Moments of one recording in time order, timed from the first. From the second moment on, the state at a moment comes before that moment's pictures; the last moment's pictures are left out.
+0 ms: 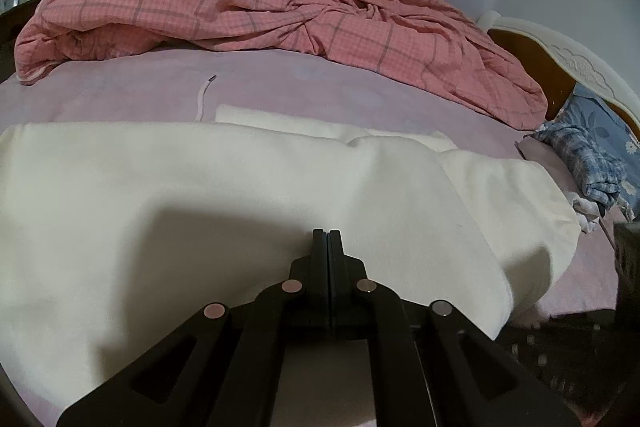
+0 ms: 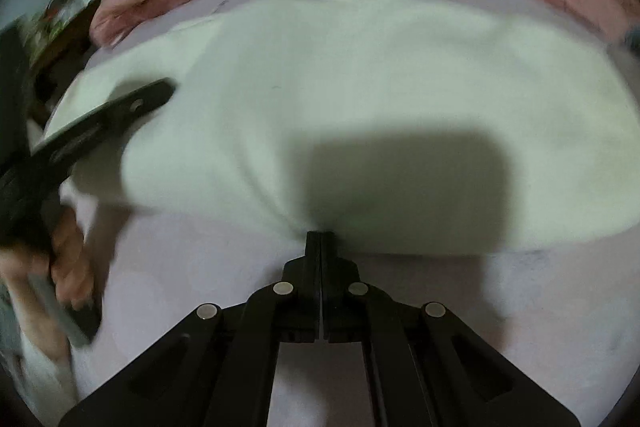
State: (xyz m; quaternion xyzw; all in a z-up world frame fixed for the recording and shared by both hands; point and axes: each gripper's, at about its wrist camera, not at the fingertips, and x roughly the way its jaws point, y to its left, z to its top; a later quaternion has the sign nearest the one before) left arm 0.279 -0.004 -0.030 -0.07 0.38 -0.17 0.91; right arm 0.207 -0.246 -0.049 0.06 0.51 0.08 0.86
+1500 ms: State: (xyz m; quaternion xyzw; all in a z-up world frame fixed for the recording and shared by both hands) left arm 0.257 0.021 -0.011 -0.09 0.40 -0.20 0.89; right arm 0.216 -0.253 -0.029 0.09 0.41 0.08 0.90
